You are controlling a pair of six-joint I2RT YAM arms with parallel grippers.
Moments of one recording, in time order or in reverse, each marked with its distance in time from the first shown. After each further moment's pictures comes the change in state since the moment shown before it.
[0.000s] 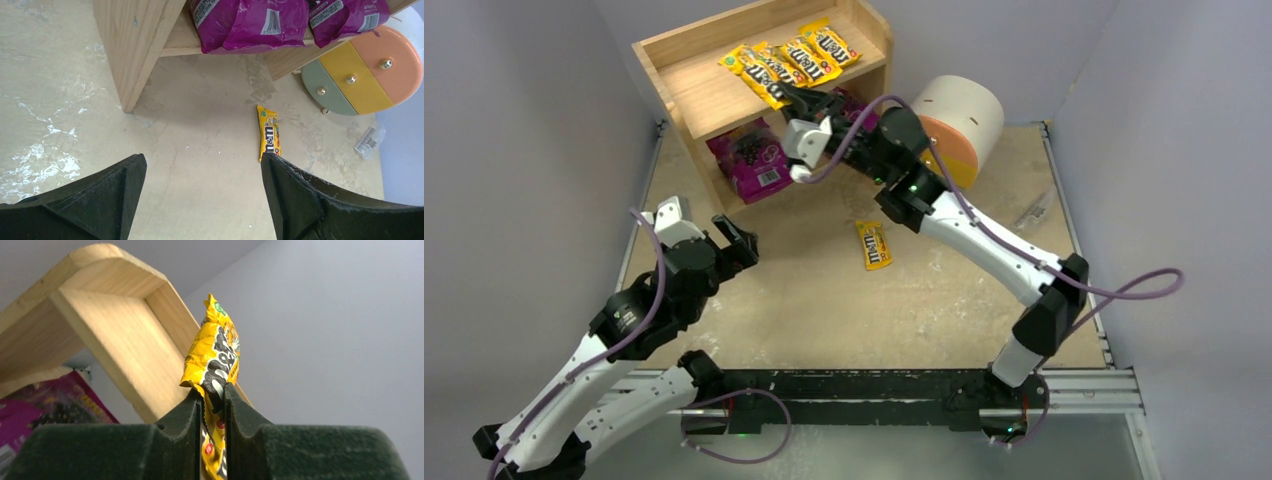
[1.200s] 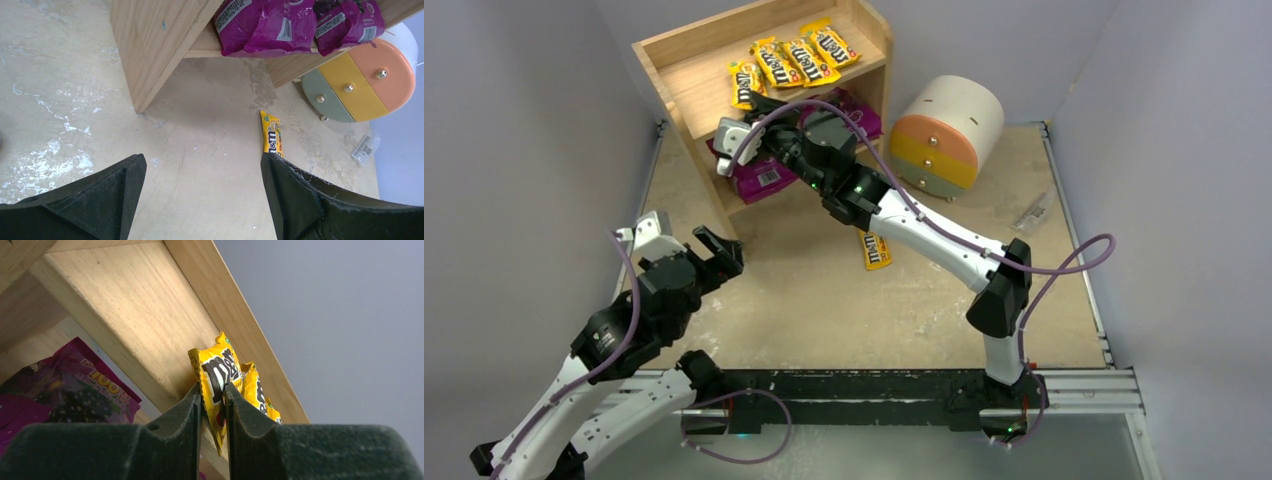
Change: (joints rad) left arm 0.000 -0.122 -0.032 -0.056 -0.031 -0.003; right arm 0.150 0.301 0.347 -0.212 0.430 -0.113
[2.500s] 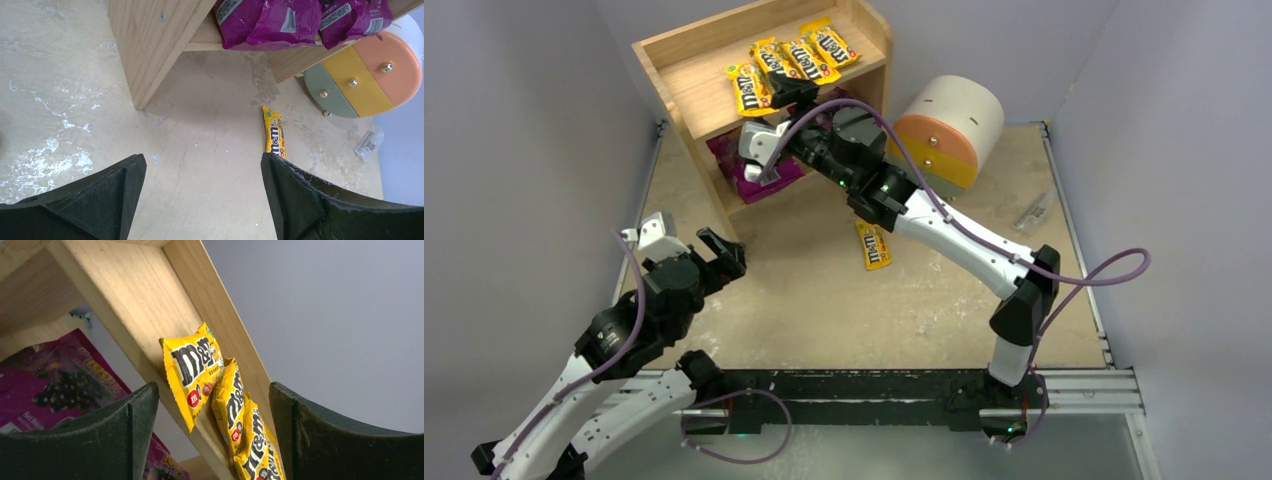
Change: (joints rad) left arm 0.000 -0.006 -0.024 0.009 0.013 0.000; right arm -0.041 -0.114 -0.111 0.010 -0.141 -0.026
